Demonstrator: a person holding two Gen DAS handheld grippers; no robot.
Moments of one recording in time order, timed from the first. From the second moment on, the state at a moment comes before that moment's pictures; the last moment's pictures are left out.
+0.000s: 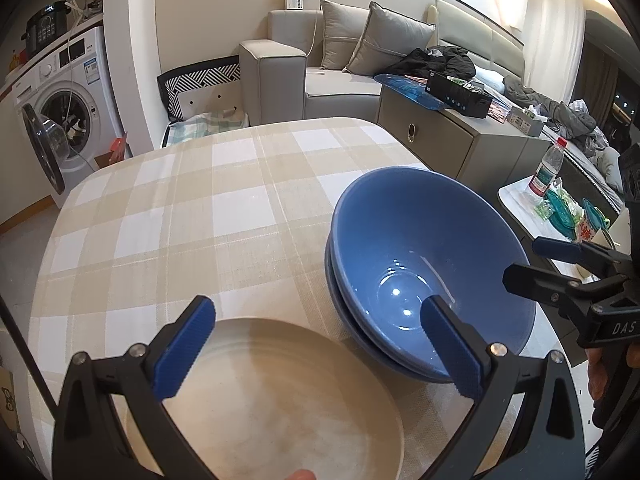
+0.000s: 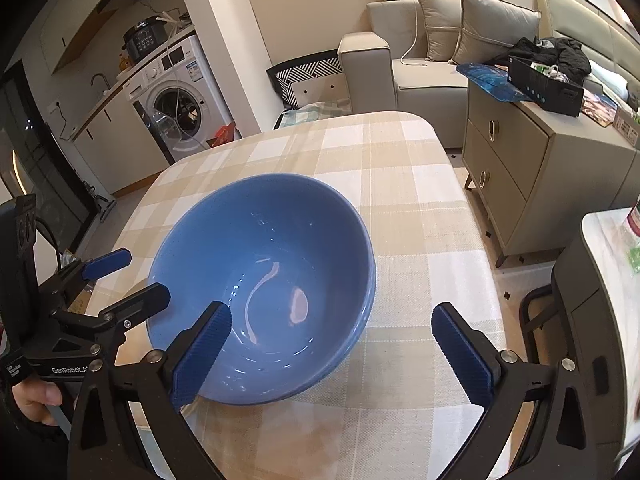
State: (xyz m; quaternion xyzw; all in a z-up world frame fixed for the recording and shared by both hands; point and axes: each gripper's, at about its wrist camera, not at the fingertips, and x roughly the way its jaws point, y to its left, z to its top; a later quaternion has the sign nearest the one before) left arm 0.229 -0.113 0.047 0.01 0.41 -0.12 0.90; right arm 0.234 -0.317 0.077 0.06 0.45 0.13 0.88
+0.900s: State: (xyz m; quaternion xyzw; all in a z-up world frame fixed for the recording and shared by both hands) left arm 0.245 -0.116 0.027 -0.02 0.43 -0.12 0.89; right arm 0.241 -0.312 0.043 0.09 0.48 0.14 0.86
